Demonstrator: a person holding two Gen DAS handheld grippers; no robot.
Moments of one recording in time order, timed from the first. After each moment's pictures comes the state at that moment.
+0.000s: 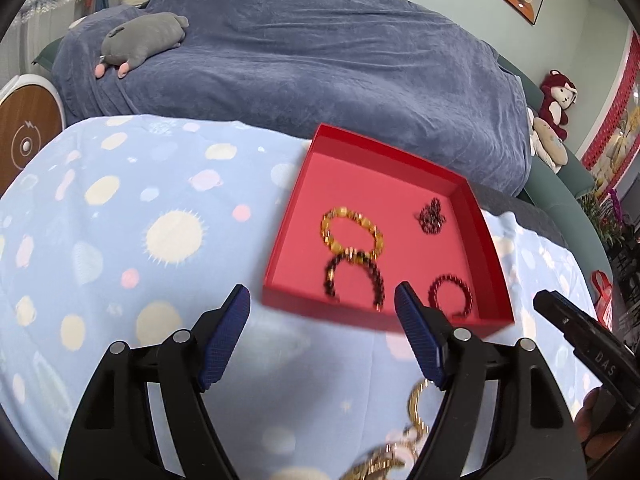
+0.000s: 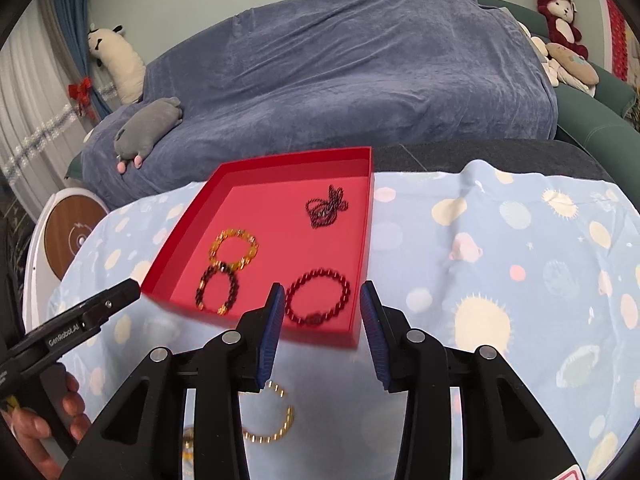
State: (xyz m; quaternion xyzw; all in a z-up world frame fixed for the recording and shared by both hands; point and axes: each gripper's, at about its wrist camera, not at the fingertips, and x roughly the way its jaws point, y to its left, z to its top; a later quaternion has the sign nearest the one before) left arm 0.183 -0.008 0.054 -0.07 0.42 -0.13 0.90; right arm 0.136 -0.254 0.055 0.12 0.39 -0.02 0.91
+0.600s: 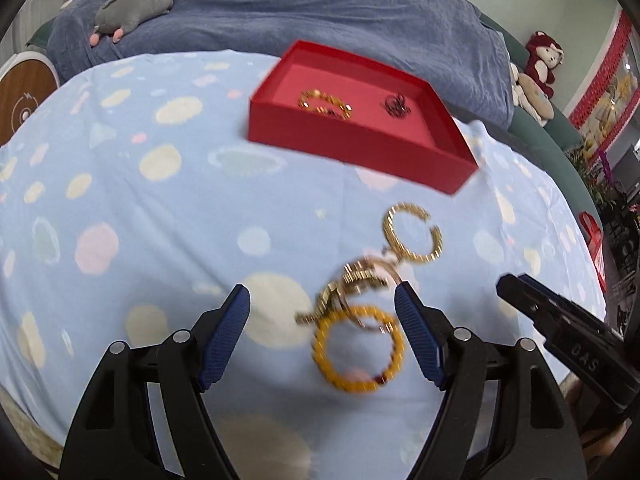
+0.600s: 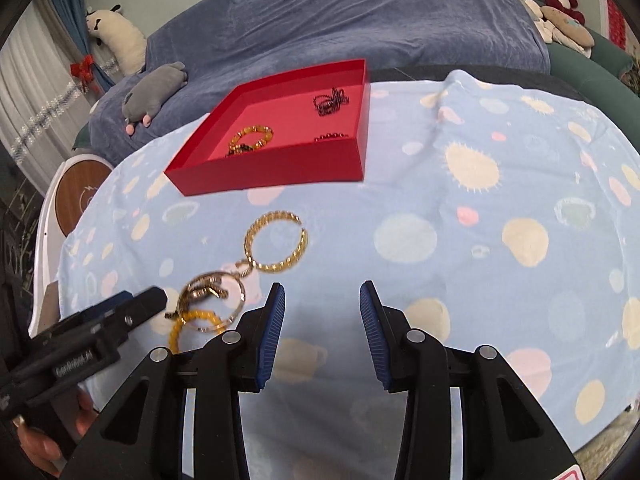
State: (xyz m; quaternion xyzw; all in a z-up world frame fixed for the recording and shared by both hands) left arm 0.062 -0.017 0.016 -0.05 0.48 -0.16 0.86; right arm 0.033 -0.228 0.012 0.14 0.44 -0.01 0.88
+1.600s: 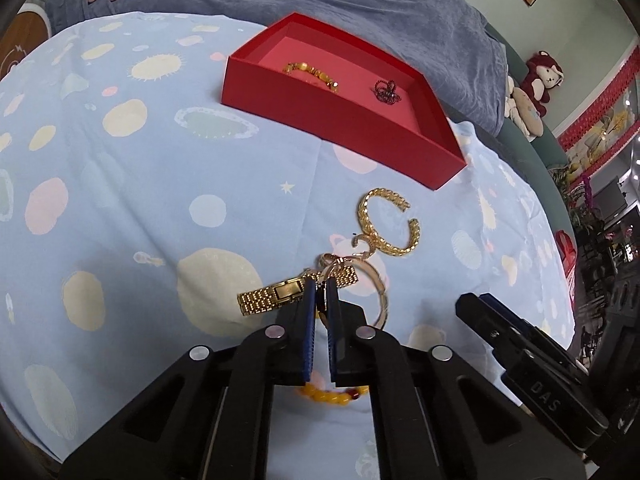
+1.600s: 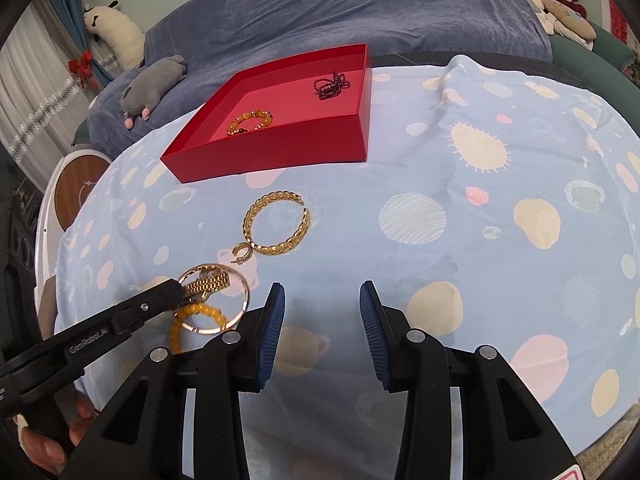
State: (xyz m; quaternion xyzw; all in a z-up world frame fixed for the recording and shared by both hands) left arm 0.069 -0.024 0.002 -0.12 0.50 -0.18 0.84; right arm 0.032 -0.225 -0.003 0.15 0.45 -0.01 0.88
